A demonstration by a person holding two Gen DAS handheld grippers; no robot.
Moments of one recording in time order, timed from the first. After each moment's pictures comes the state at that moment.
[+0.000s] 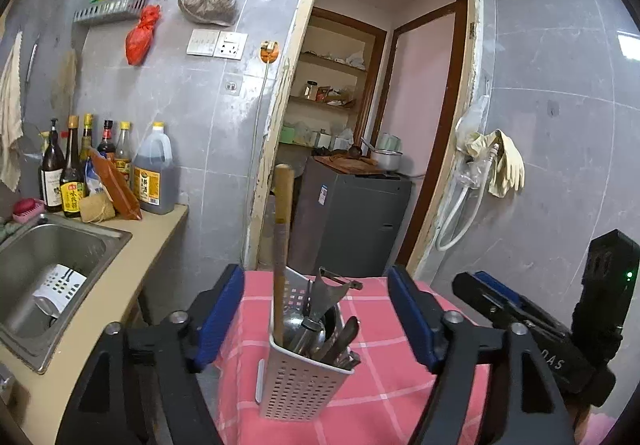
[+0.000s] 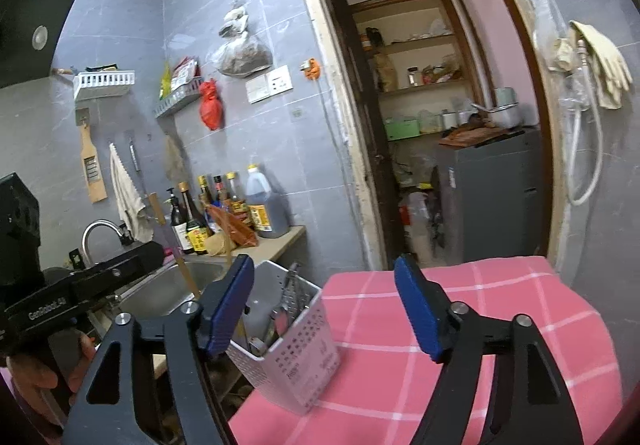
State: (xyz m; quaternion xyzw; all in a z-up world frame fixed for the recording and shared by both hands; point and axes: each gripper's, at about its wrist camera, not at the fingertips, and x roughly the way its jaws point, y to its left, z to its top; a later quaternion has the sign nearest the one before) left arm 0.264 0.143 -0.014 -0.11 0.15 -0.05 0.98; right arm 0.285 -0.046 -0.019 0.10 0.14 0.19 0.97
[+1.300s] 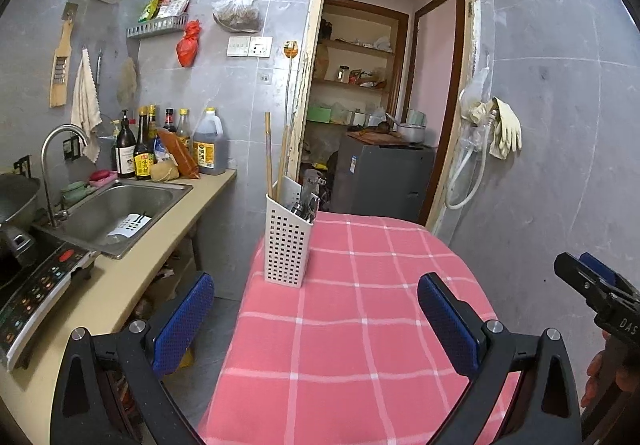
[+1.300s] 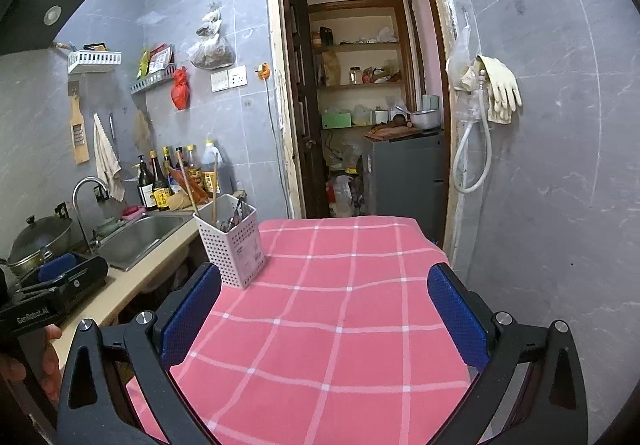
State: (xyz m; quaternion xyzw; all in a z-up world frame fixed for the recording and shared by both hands) left arm 0.052 0.049 -0.016 -0.08 0.20 0.04 0.98; right arm 0.045 -0.161 0.015 0.04 0.17 0.08 0.98
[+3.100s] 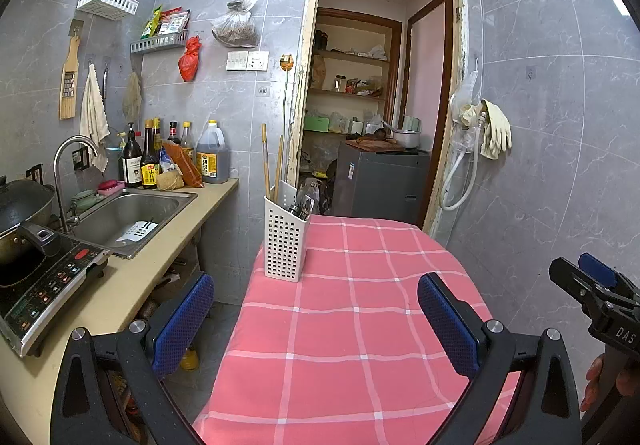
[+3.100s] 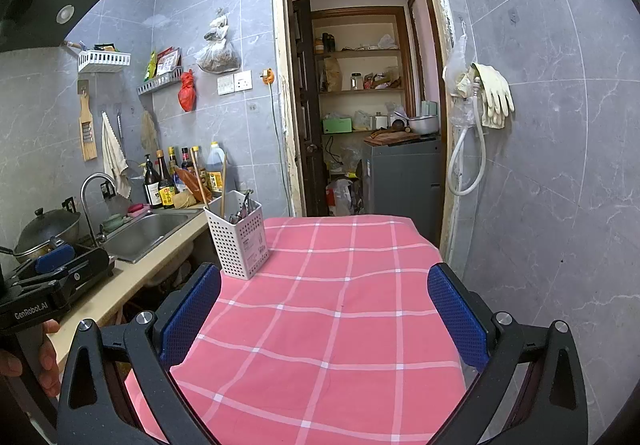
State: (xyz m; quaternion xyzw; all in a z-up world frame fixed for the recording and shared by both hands) left arm 0.011 0.030 -0.012 -0.07 0.18 0.05 0.98; right arm 0.006 -0.168 0.014 0.03 0.16 0.08 0.98
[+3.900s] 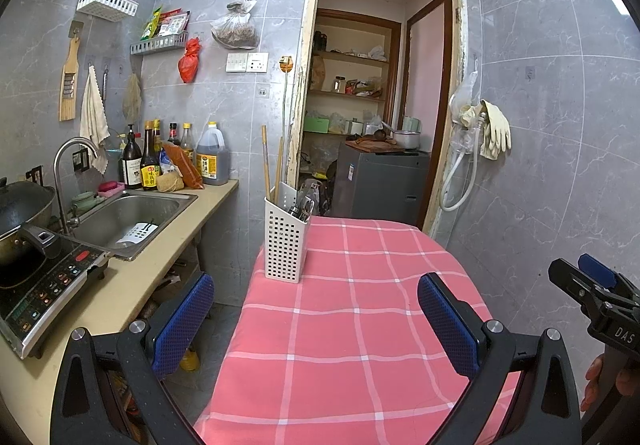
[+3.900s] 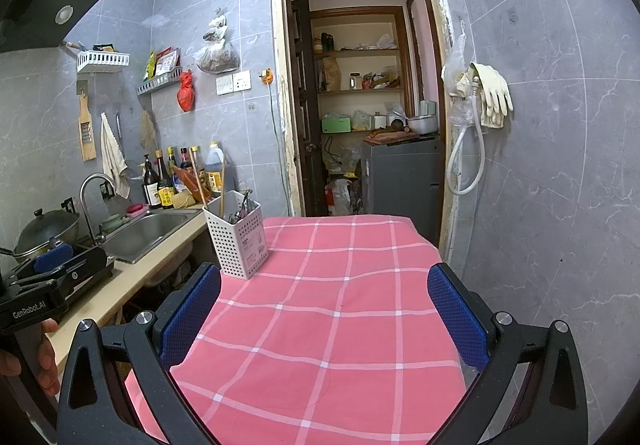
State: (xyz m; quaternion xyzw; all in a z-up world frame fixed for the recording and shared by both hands) left arm 0.011 0.030 -0.012 -0.07 0.18 0.05 0.98; right arm 0.007 -0.169 0.015 0.03 0.16 0.08 0.98
